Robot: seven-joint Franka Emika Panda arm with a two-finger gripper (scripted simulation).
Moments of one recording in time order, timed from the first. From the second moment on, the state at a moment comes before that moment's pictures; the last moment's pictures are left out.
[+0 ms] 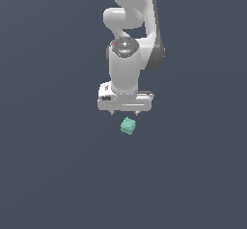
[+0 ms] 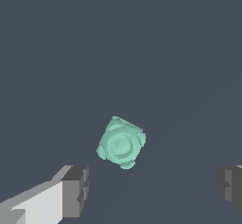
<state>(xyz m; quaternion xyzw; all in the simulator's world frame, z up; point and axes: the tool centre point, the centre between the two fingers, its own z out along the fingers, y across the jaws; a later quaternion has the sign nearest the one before) 0.000 0.004 0.174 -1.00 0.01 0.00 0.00</state>
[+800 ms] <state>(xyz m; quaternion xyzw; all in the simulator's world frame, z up) -0.004 -0.018 0.167 -1.00 0.04 0.00 0.01</state>
